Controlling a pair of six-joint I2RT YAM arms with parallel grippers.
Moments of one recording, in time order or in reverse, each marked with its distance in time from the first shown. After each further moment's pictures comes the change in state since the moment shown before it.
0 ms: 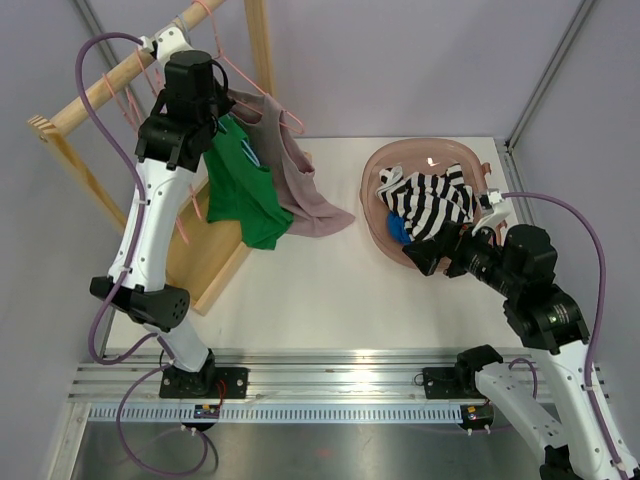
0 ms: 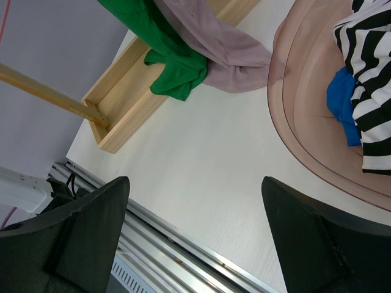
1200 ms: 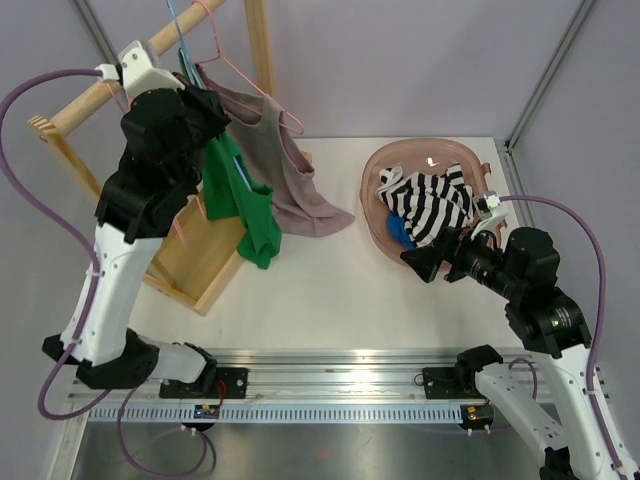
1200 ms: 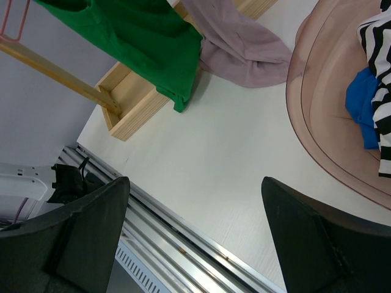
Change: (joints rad) left arm -0.203 -0.303 -0.180 0.135 -0.119 -0.048; right arm 0.000 -0.019 0.001 -0.016 -0.074 -0.028
